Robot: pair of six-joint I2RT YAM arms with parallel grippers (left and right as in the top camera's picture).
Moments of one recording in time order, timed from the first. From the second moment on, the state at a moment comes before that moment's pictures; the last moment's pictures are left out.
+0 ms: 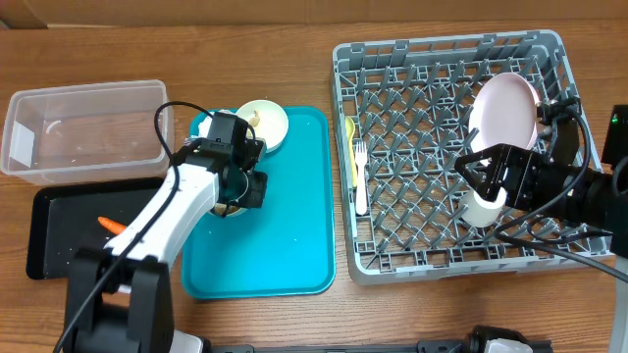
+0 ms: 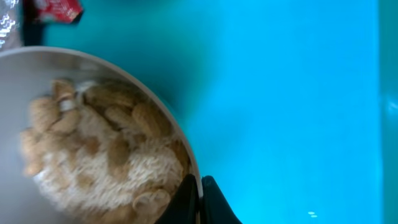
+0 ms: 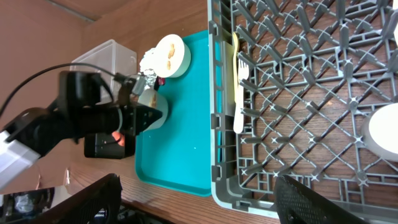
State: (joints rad) left arm -0.22 1.63 1.04 -0.75 0.12 -0.05; right arm -0.16 1.18 1.63 -1.48 -0.65 0.13
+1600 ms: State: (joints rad) left arm 1.07 1.51 1.00 -0.85 1.18 0.25; right arm -0.16 1.18 1.63 -1.49 -0.65 0.13
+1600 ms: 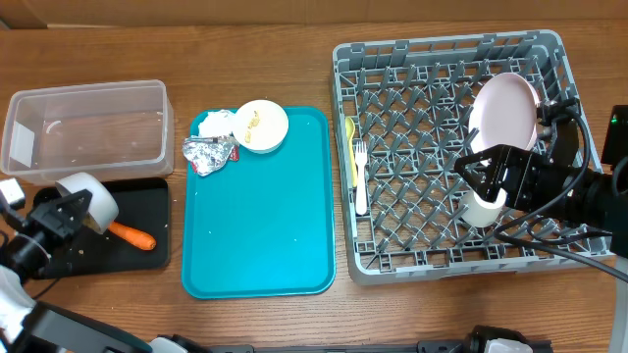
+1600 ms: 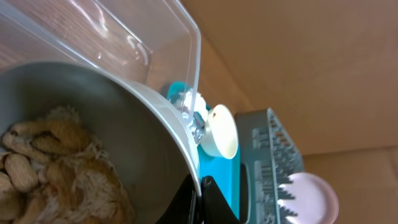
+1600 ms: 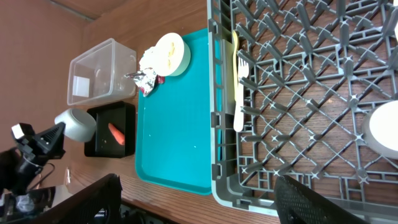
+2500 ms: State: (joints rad) left arm 1.34 1.60 0.79 -0.70 1.54 0.40; right arm -0.16 1.18 1.63 -1.48 -0.65 0.13
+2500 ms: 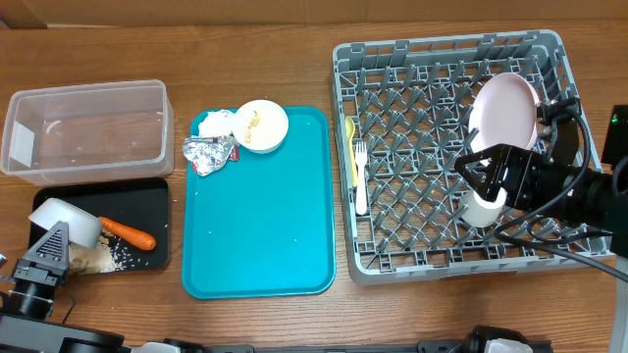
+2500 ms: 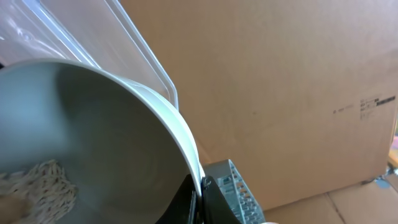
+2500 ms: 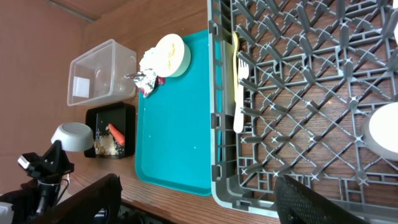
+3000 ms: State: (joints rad) left arm 1.16 1.60 0.79 -0.68 1.48 0.51; right arm -0.16 1.18 1.63 -1.49 -0.65 0.13
